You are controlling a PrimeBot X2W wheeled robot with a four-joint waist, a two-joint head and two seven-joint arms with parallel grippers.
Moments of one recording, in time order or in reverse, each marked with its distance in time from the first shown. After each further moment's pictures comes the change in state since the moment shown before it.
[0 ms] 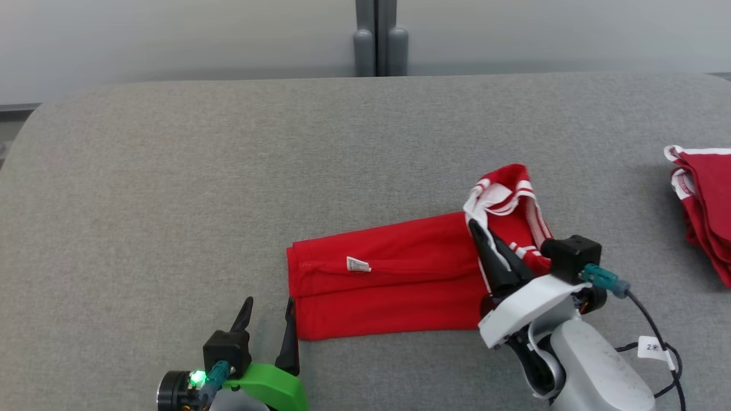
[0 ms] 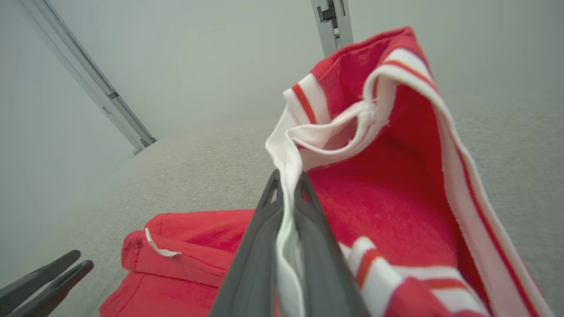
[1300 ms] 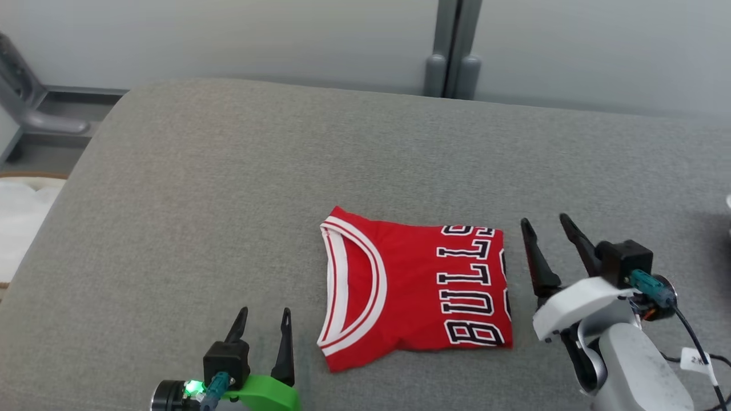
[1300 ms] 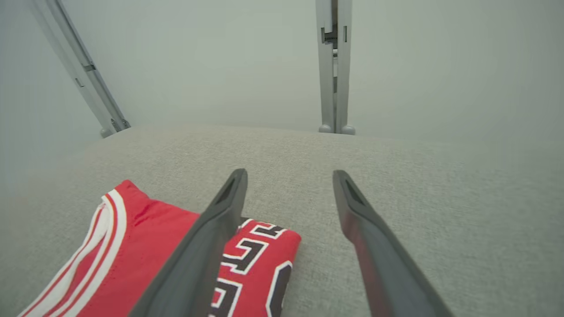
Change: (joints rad) left arm 0.038 0.000 0.021 -0.004 0.063 0.002 0.000; right arm 0.023 0.022 -0.256 0.051 -0.272 0.000 -0.020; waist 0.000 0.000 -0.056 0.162
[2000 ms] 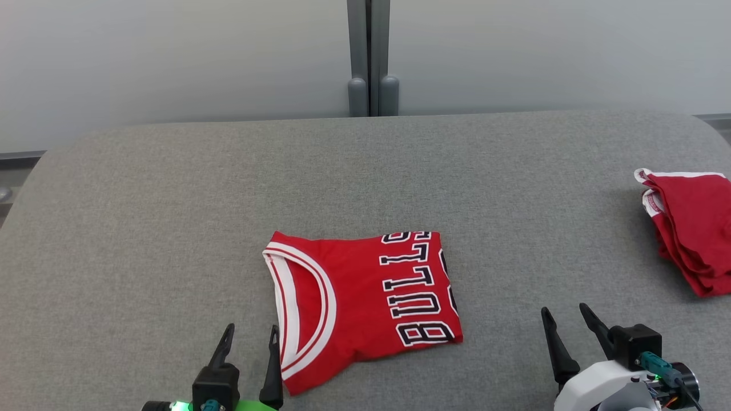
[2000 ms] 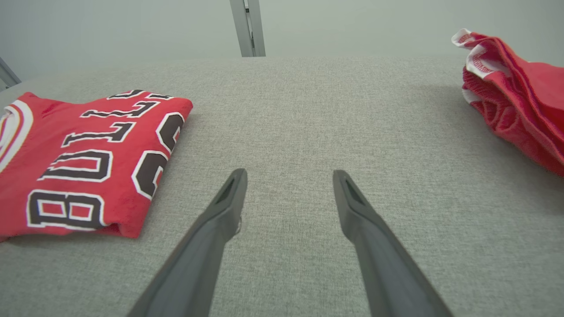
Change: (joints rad) left arm 0.111 0.000 0.076 -0.116 0.109 -0.023 0.000; right arm 0.249 0.000 -0.074 -0.026 -0.084 0.000 0.000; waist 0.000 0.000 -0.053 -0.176
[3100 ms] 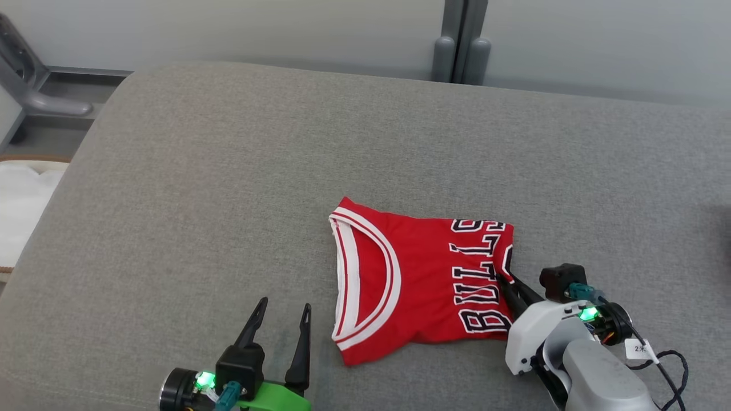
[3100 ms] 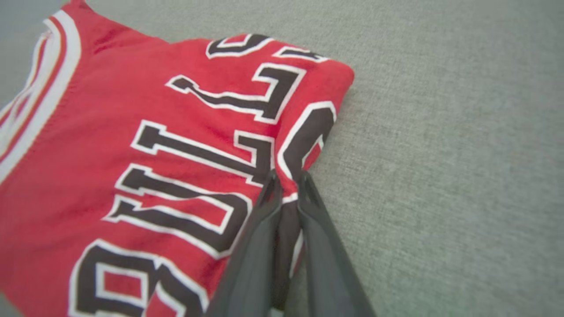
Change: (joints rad) left arm -0.056 0.000 -0.085 -0.035 -0.014 -0.052 0.000; right arm -0.403 0.012 0.210 0.536 0.066 0.005 -0.003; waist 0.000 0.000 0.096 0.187
